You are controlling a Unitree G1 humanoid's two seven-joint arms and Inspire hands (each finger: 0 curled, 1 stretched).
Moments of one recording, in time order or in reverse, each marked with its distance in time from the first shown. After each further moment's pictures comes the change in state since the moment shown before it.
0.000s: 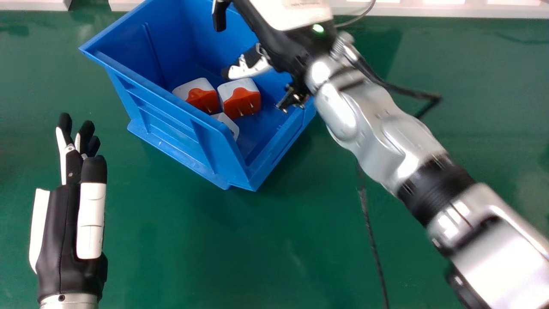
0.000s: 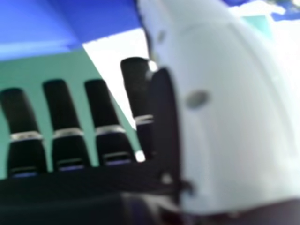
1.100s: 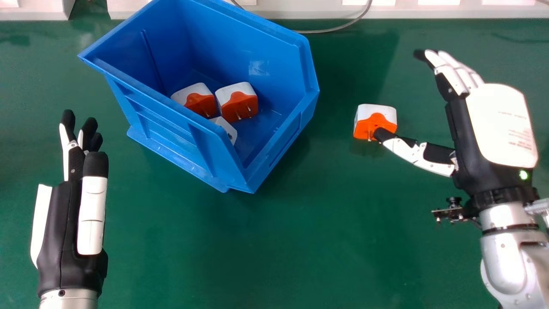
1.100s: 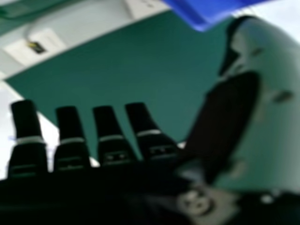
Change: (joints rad) left arm -0.026 0.014 0.007 0.029 -0.006 -0.012 -0.013; right arm 0.747 -0.225 -0.416 -0.410 0.035 -0.050 -0.092
